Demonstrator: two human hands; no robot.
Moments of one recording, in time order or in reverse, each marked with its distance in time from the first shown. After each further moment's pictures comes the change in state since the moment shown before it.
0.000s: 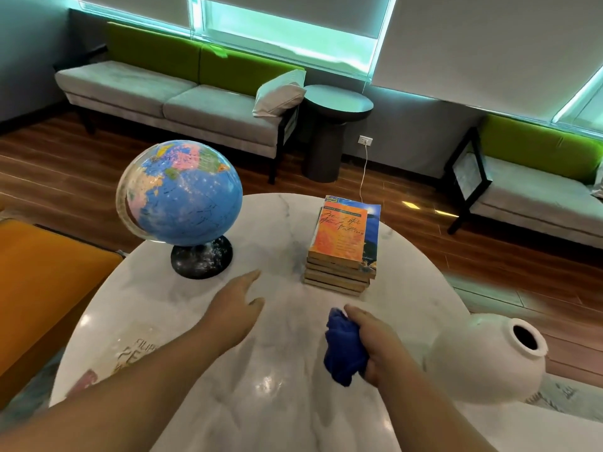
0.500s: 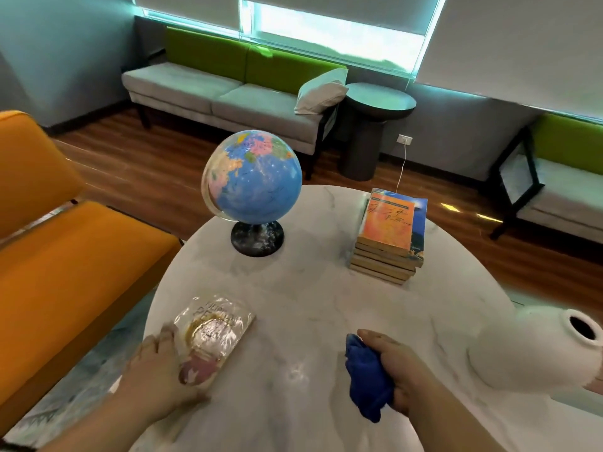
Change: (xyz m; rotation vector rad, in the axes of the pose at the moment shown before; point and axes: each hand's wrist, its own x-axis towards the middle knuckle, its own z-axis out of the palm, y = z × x) left_hand -0.135 -0.146 -0.066 0.517 -0.044 -0.529; right_hand -0.024 0.074 0.013 -0.069 -0.098 0.024
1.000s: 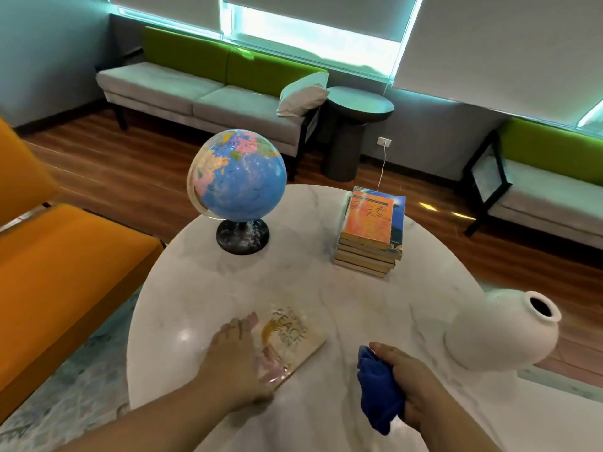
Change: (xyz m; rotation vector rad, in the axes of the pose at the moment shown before) left_hand -0.016 0.090 0.037 0.089 0.054 0.423; right_hand -0.021 0.018 -0.036 0.024 0.113 0.009
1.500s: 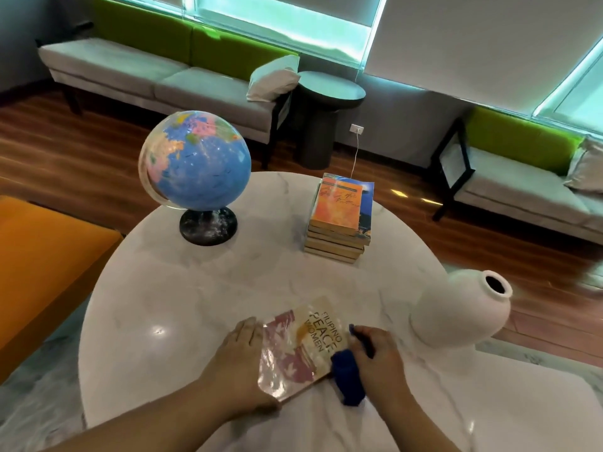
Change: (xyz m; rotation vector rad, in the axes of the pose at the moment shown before) left_hand -0.001 0.049 0.023 0.082 -0.122 0.278; right_hand 0.007 0.027 -0.024 -0.791 0.289 -0.675
